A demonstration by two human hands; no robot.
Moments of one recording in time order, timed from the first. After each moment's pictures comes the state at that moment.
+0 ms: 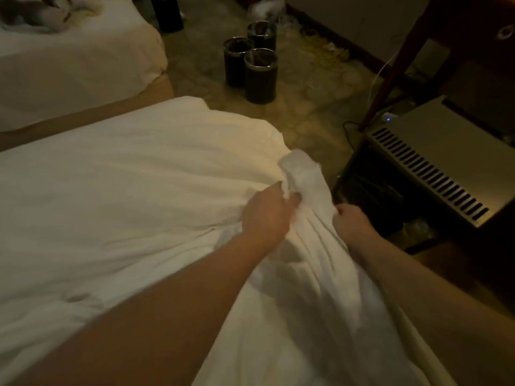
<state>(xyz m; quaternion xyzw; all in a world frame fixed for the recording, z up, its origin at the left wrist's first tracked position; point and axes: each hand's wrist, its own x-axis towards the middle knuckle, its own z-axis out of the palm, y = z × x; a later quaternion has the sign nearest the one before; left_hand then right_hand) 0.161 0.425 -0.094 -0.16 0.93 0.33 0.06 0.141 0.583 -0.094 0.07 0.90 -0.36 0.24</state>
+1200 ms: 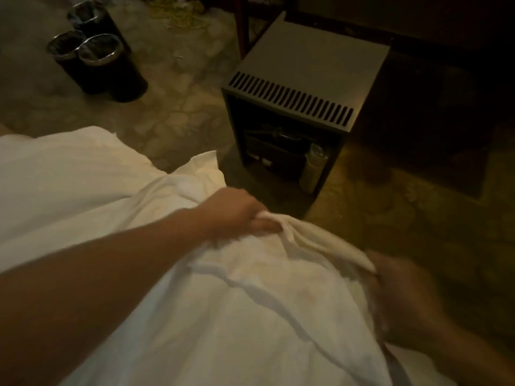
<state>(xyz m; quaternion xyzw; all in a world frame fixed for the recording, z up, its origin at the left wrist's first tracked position) 0.114 0.582 -0.142 0.42 0.88 0.07 0.23 0.321 0.815 -0.132 0.19 0.94 -0.24 0.15</state>
